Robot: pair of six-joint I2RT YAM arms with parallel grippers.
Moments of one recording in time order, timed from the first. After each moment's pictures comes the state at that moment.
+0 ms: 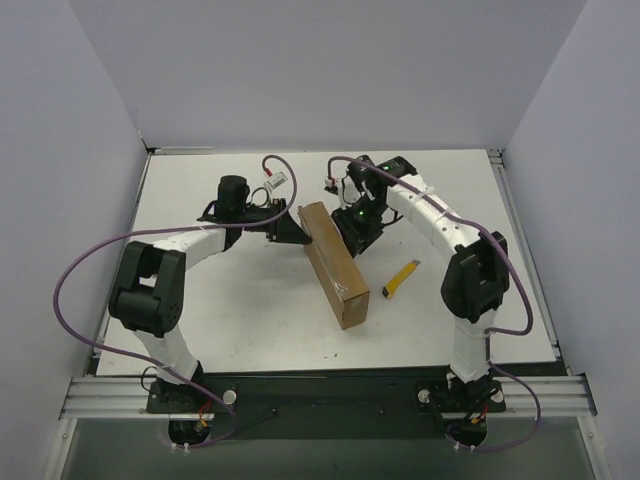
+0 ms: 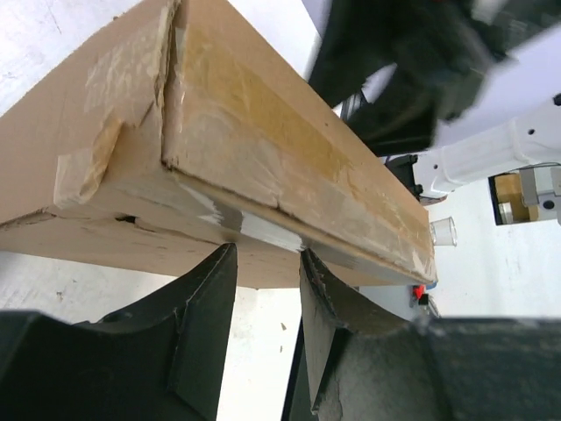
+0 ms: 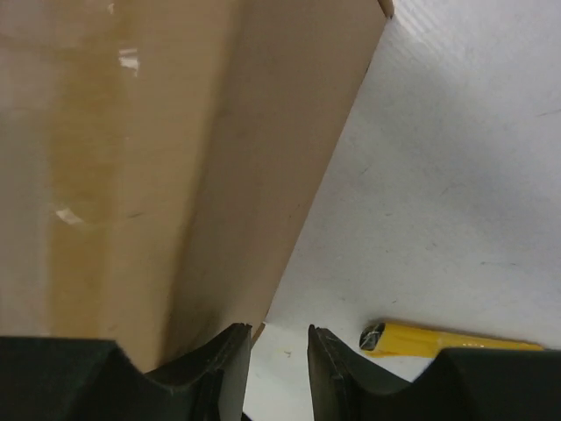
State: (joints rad) left arm -0.28 1.77 1.06 0.20 1.14 -0.52; right arm 0.56 1.93 1.80 -1.22 -0.26 -0.18
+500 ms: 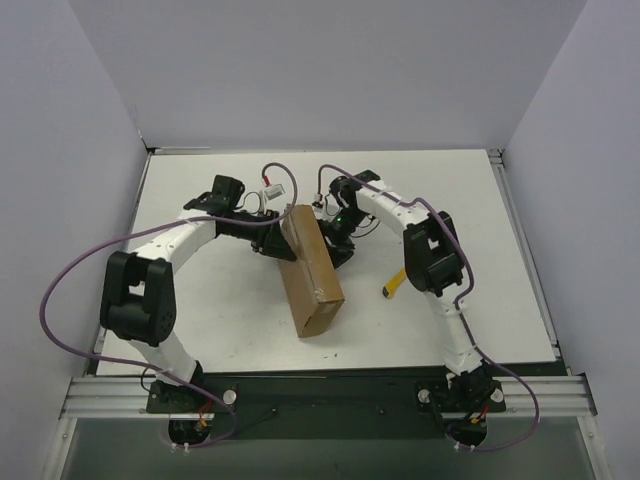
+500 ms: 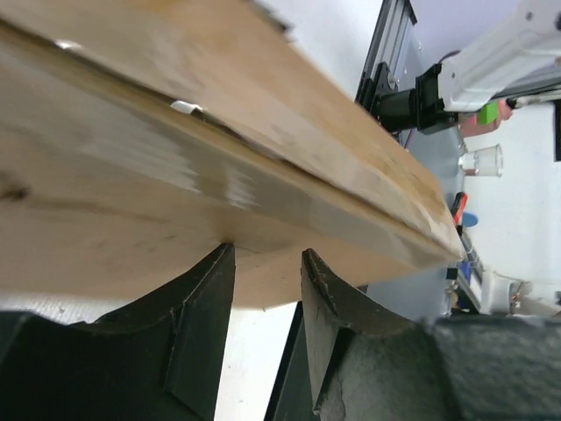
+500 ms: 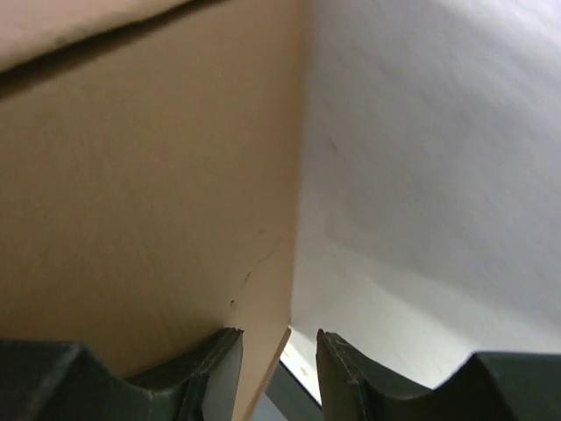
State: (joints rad) left arm -0.26 1.71 1.21 -0.57 1.11 0.06; right arm 0.53 2.31 1.93 -1.21 -0.70 0.10
